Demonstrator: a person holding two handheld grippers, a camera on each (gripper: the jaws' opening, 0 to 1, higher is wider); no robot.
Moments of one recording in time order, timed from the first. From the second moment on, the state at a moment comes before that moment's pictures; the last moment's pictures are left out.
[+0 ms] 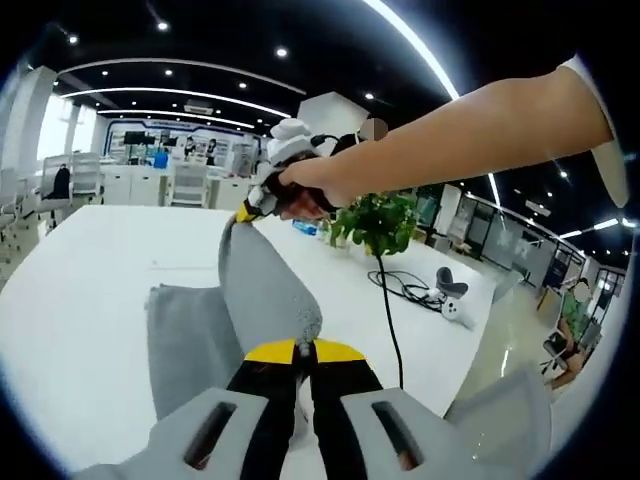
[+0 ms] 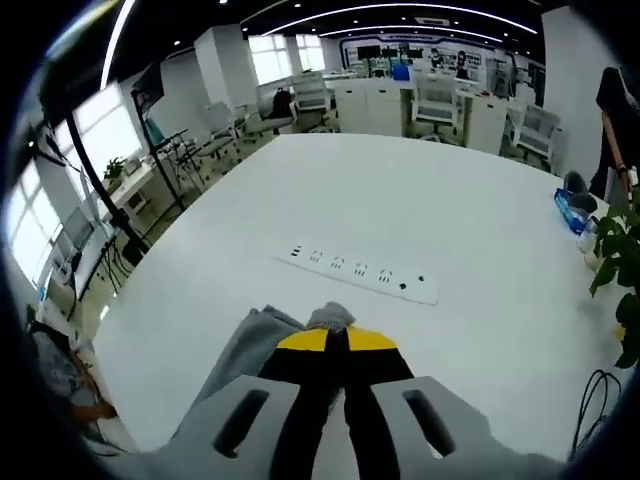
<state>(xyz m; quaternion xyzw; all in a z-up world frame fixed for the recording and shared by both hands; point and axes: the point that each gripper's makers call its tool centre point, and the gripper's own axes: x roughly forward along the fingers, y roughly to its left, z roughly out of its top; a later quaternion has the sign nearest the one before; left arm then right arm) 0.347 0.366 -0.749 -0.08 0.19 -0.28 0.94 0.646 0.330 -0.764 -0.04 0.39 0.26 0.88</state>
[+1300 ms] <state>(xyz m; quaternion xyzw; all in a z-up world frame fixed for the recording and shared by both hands) 0.349 0.440 -0.833 -0.06 0.26 -0.22 0.94 0.637 0.414 -0.822 -0.06 0.38 0.32 0.87</state>
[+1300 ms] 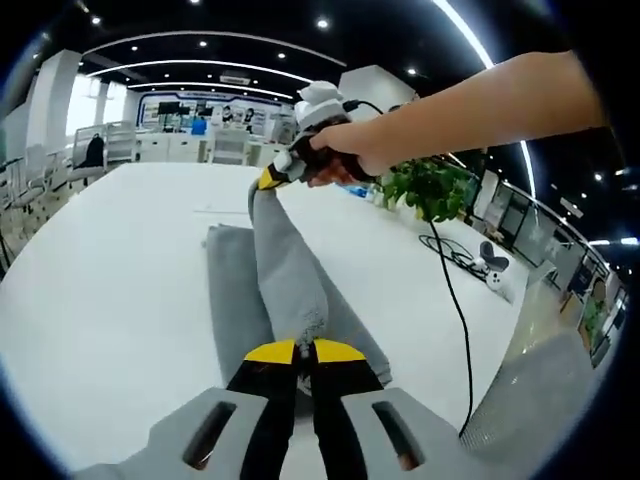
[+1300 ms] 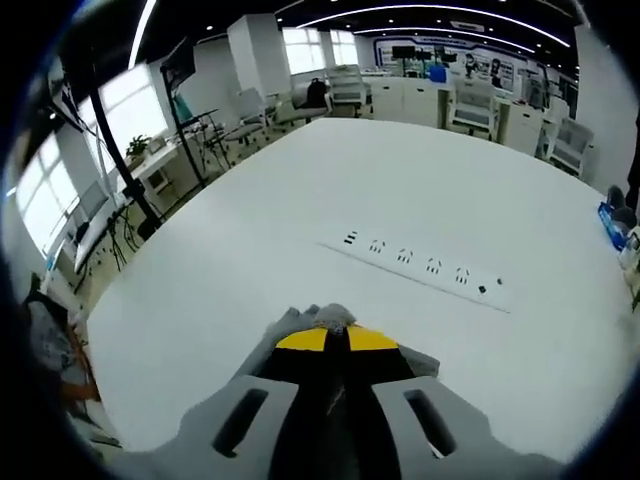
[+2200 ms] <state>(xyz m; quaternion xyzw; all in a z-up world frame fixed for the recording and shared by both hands) 0.346 0.466 -0.873 -0.01 0.30 -0.21 0.93 0.652 0.460 -0.861 -0.03 0.37 0.32 0.87</state>
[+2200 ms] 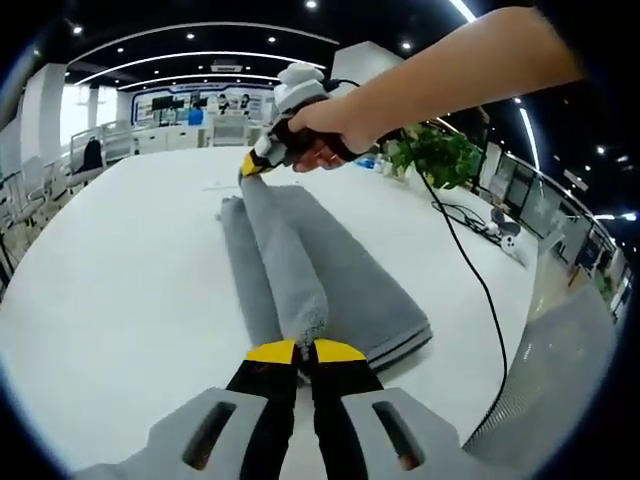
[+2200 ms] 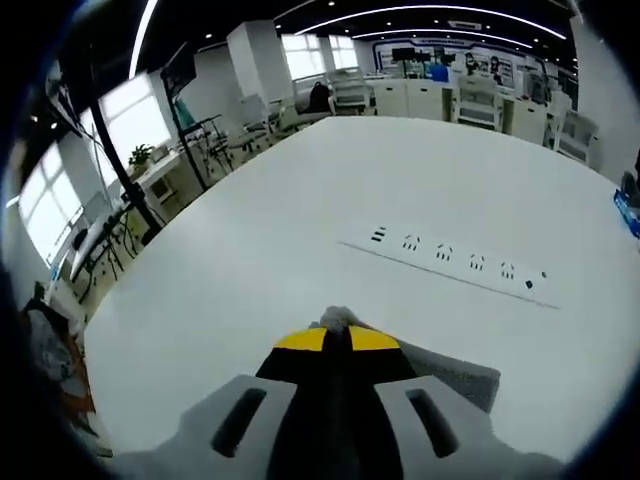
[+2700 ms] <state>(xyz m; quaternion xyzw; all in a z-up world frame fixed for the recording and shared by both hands) 0.340 0.471 -0.888 -0.04 0.32 -0.20 0.92 0.647 0.476 -0.848 -0.01 0.34 0.36 0.87</state>
